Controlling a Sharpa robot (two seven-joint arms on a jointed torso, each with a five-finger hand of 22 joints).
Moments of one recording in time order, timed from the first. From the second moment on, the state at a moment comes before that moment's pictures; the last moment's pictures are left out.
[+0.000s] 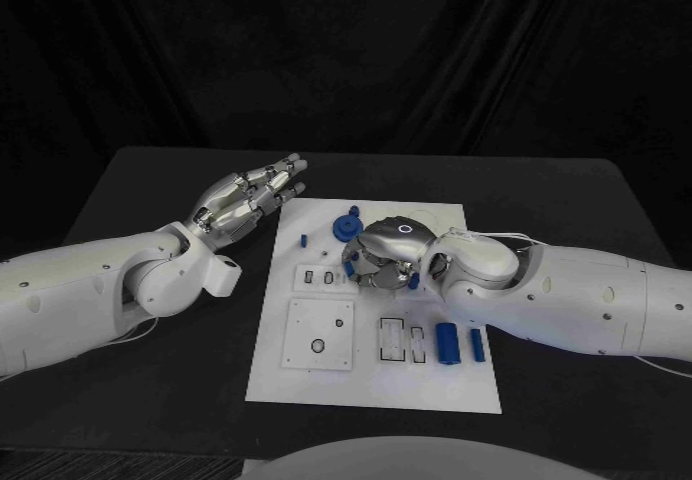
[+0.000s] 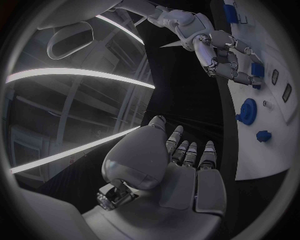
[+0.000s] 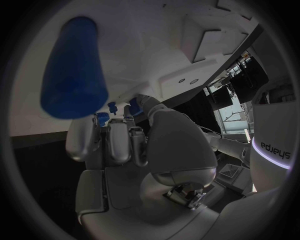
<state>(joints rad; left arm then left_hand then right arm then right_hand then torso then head) 1.26 -0.93 -0.21 1.48 -0.18 0.10 0.68 1.43 0.28 -0.16 0.27 0.52 0.40 0.12 0.07 0.05 0.04 0.09 0.01 0.01 0.00 0.07 0.00 0.00 0.17 0.01 0.20 0.01 0.00 1.23 -0.64 -0.21 1.55 -1.67 -0.34 -0.12 1.29 -0.06 0.24 0.04 0.41 0.85 0.09 0.24 0.33 1.47 -0.02 1.53 1.31 1.47 -0.09 1.32 1.25 0.07 1.45 0.03 1.20 1.31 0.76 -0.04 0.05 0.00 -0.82</state>
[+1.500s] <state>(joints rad) 1.26 -0.95 -0.21 1.52 -0.24 0.02 0.68 1.51 0.19 0.01 0.10 0.50 0.47 0.16 0.10 0.05 0.10 0.15 0.02 0.02 0.02 0.14 0.01 0.01 0.17 0.08 0.28 0.06 0.04 1.37 -0.89 -0.21 1.77 -1.65 -0.59 0.01 1.33 -0.17 0.09 0.29 0.05 0.70 0.08 0.13 0.16 1.47 -0.02 1.51 1.31 1.46 -0.08 1.40 1.30 0.07 1.46 0.03 1.25 1.31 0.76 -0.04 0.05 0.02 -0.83</state>
